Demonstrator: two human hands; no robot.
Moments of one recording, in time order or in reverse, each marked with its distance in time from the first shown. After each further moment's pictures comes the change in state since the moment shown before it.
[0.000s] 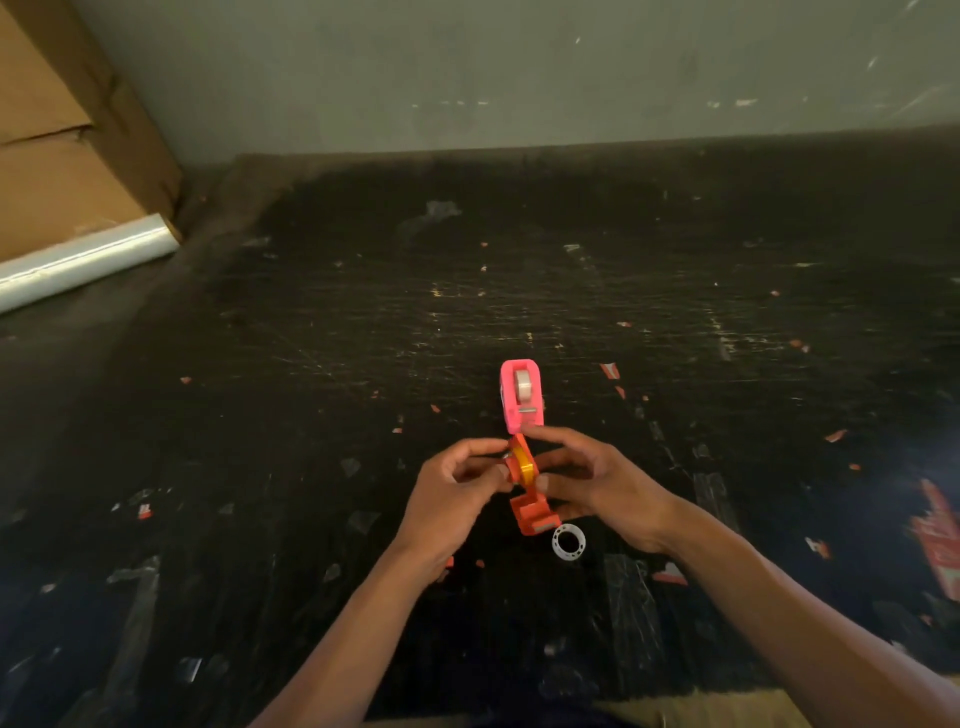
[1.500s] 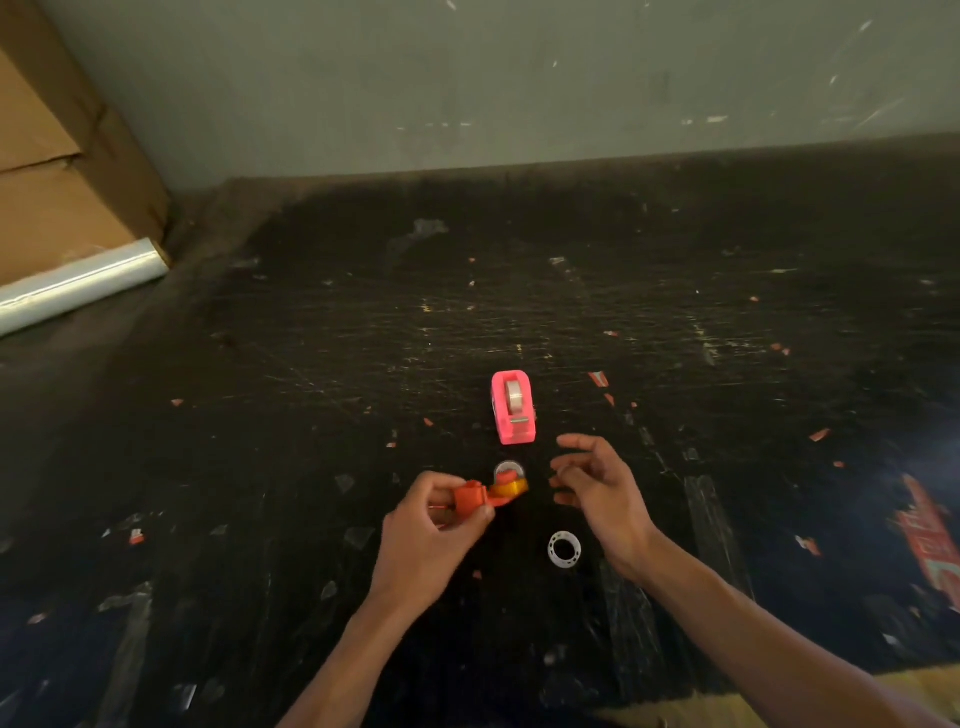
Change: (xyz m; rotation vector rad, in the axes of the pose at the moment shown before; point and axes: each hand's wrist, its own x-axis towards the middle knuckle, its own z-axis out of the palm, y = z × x) left_hand -0.014 -0.031 -0.018 0.282 0.130 0.128; right_hand 0.005 0.027 0.013 0.075 0.541 -0.041
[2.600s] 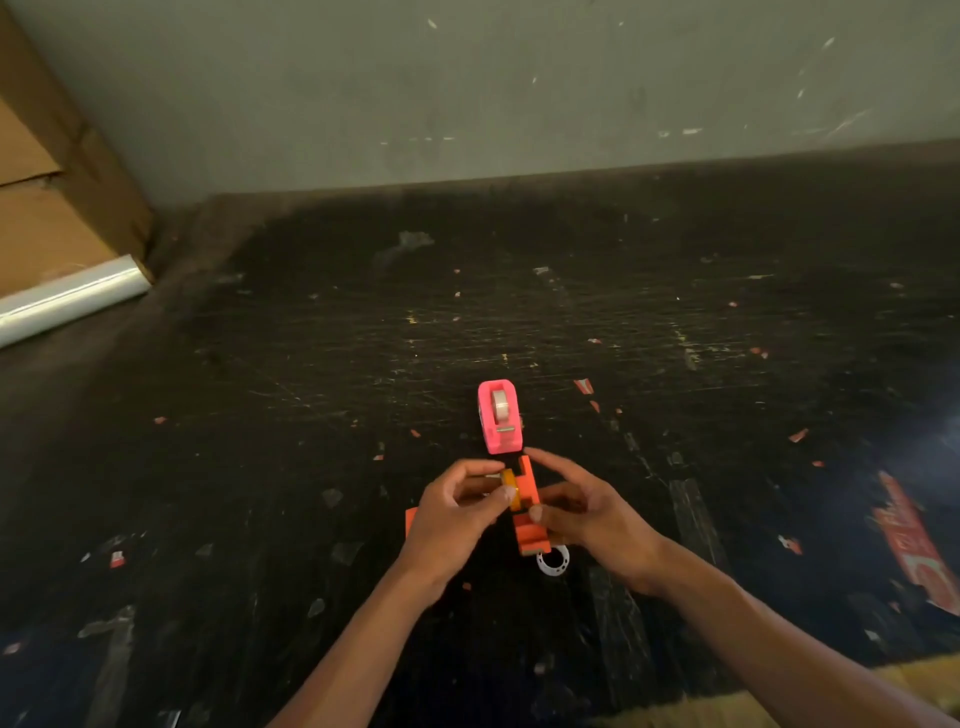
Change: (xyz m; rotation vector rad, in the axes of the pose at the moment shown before) left_hand 0.024 0.023 0.027 -0.245 -0.199 -0.081; right_hand -0.014 -0.009 -0.021 -0.032 -0.430 0.010
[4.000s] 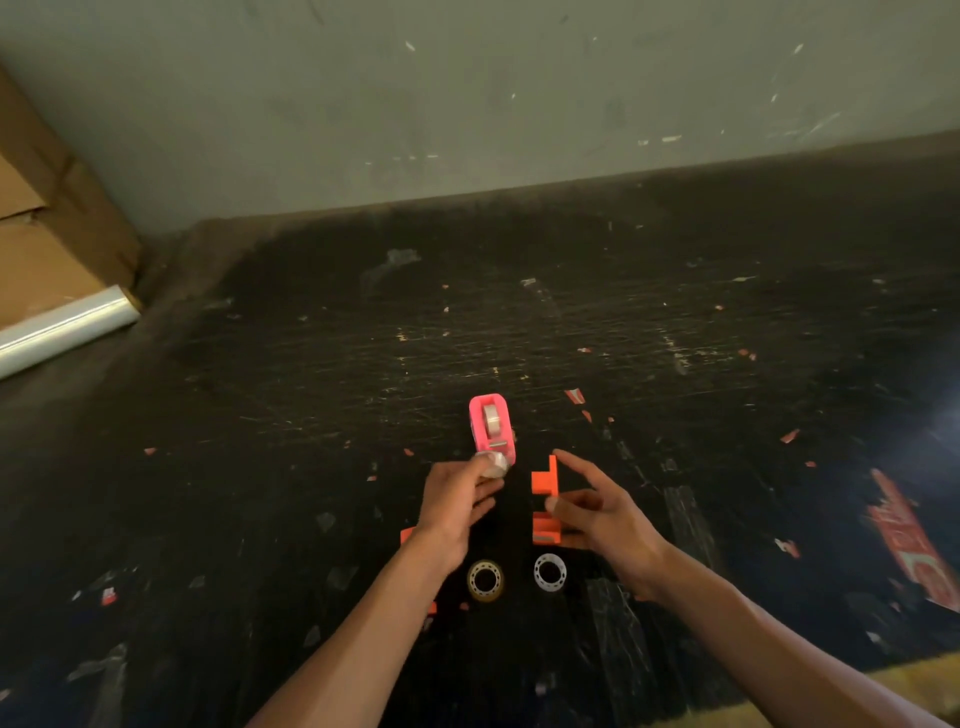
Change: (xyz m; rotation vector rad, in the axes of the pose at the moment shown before) left_hand 0.052 0.008 0.019 -0.373 0.106 -0.273; right_hand 0.005 0.006 -0.014 0.176 0.222 0.058
